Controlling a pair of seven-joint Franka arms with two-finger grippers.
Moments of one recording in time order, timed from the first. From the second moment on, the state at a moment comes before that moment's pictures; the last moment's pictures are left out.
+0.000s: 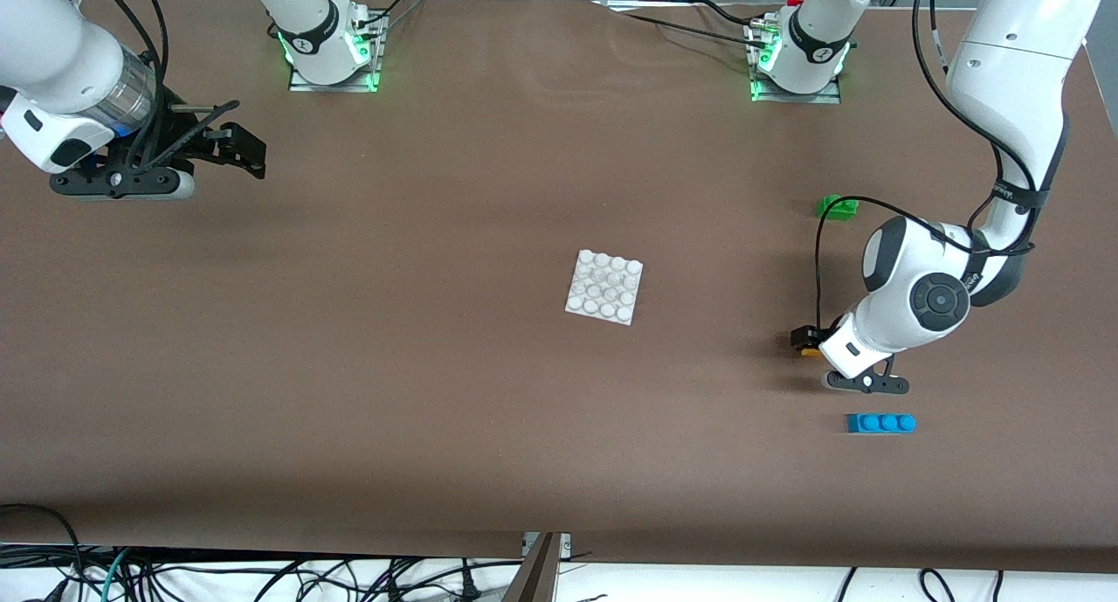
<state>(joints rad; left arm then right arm) 0.19 0.65 -0.28 -1.77 0.28 2.32 -0.15 0.09 -0.02 0.10 -1.70 0.02 1.58 0.18</state>
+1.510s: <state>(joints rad) 0.19 0.60 -0.30 -1.75 0.33 2.26 -0.17 0.09 -0.02 0.11 -1.67 0.02 1.58 0.18</state>
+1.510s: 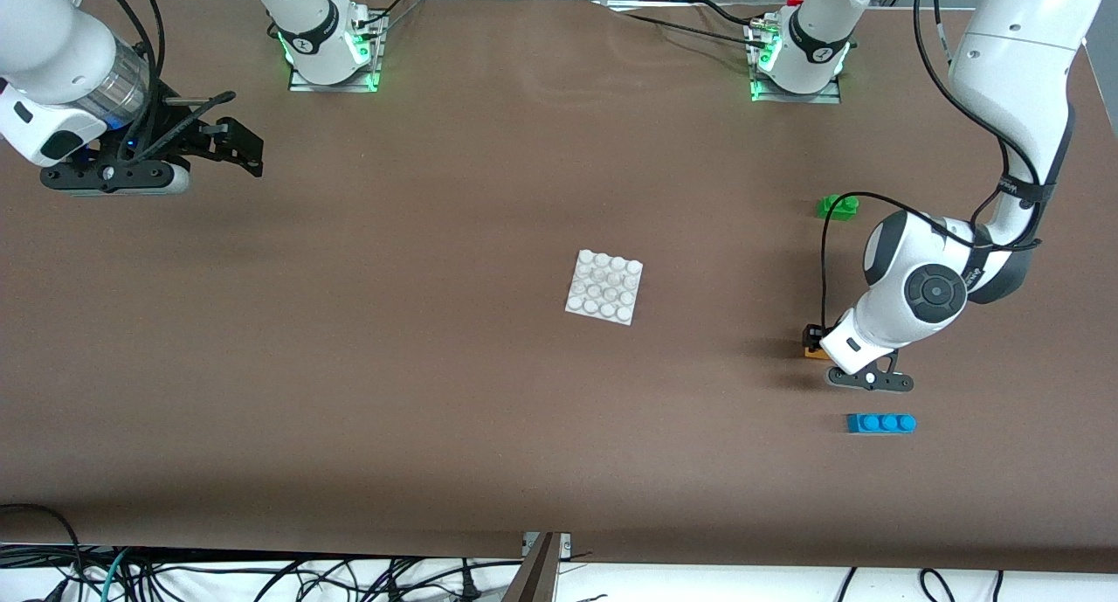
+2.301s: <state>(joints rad) -0.21 0.52 -0.33 -1.51 0.21 1.87 -0.46 0.09 -0.02 0.09 -1.66 0.02 1.58 0.18</state>
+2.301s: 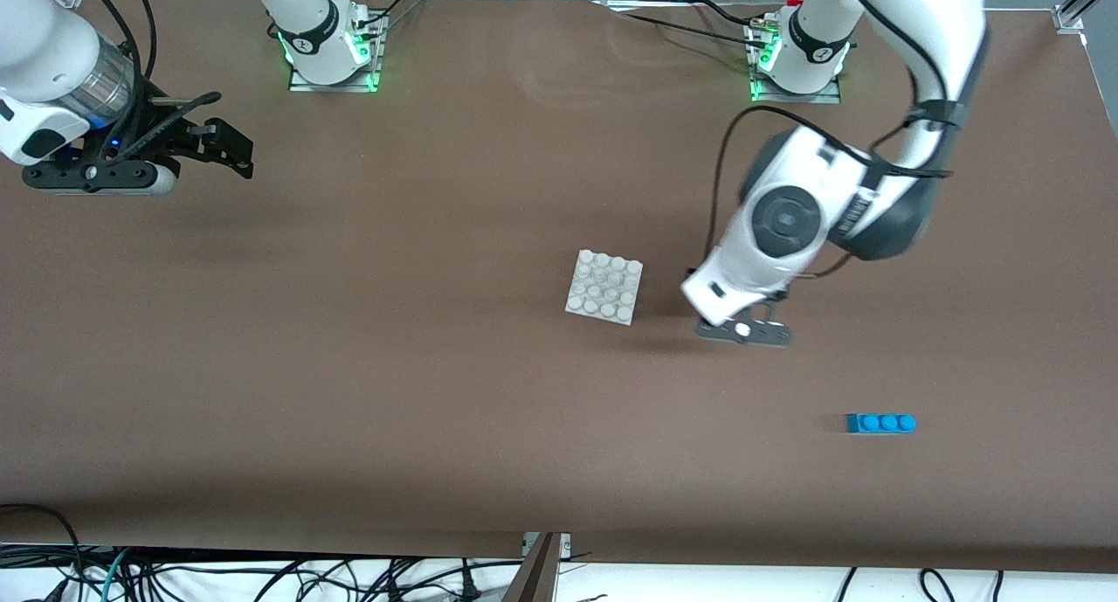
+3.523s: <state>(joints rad) -0.41 0.70 -0.32 -1.51 0.21 2.06 -0.60 0.09 0.02 0.09 -1.60 0.00 1.58 0.18</state>
